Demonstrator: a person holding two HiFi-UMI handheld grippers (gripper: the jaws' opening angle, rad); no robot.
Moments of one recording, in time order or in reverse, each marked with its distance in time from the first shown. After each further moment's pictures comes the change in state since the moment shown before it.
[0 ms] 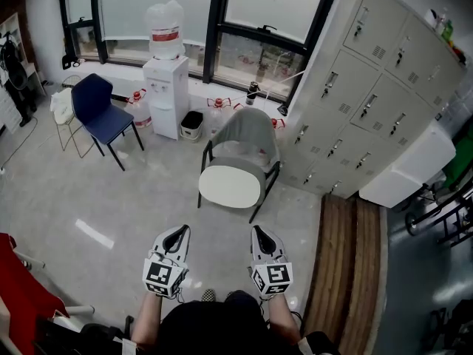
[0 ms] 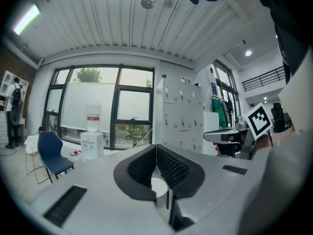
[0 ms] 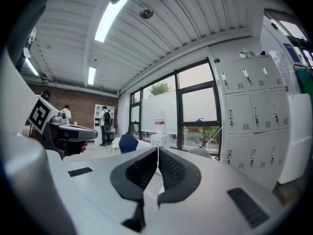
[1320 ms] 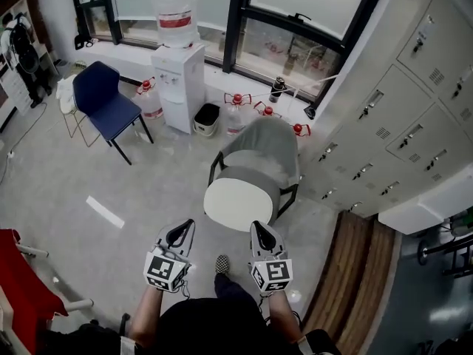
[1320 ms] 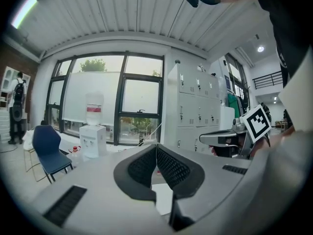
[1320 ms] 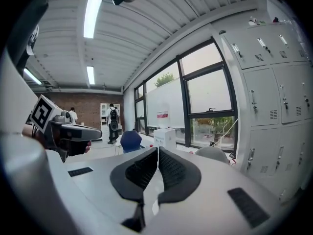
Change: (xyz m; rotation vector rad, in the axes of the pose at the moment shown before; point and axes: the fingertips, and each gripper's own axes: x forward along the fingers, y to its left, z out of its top) left arm 0.233 0.109 0.002 -0.048 0.085 0.061; right arm 0.245 -0.114 -0.004 0.039 0.078 0.137
